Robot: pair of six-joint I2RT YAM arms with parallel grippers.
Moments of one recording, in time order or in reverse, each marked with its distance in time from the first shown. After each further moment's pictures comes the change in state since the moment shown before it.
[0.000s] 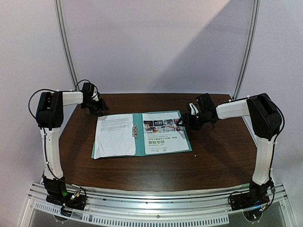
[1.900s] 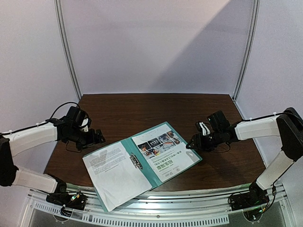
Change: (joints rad) left arm -0.277 -1.052 -1.000 -0.135 -0.146 -0.167; right arm 0.093 -0.450 -0.534 0.003 0.006 0.050
